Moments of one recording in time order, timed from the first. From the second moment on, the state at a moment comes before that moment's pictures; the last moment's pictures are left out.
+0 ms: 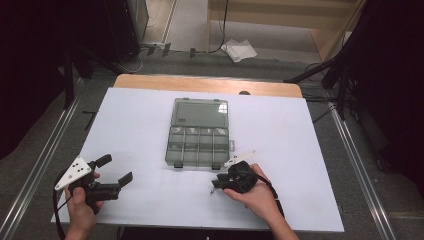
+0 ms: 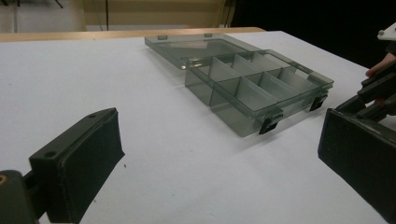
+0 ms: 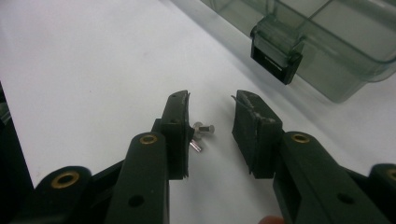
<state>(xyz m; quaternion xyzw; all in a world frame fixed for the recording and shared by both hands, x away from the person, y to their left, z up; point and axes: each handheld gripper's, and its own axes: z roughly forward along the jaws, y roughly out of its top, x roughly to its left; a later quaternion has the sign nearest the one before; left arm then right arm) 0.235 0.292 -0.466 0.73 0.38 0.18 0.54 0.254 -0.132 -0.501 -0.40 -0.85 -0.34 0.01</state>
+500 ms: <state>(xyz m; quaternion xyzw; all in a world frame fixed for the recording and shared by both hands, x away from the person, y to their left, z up) 0.235 0.291 -0.467 0.73 0.38 0.18 0.54 0.251 -0.128 -0.503 -0.39 -0.86 -0.33 -0.02</state>
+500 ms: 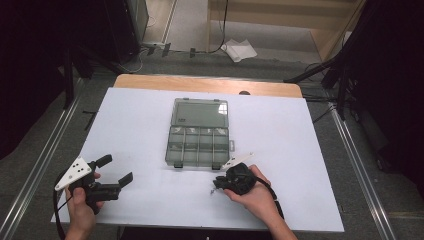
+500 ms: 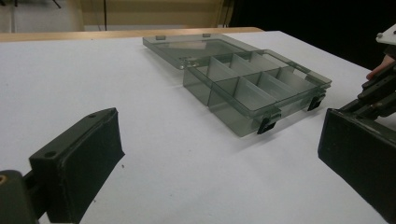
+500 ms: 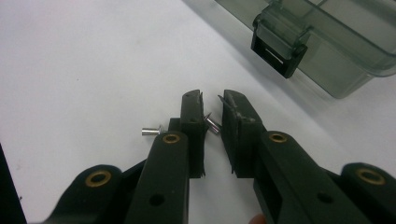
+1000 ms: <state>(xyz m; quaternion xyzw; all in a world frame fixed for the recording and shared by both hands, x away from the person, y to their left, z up) 0.235 0.291 -0.468 0.72 0.38 0.18 0.55 0.249 -0.132 -0.499 -0.38 -0.86 -0.33 -0.03</state>
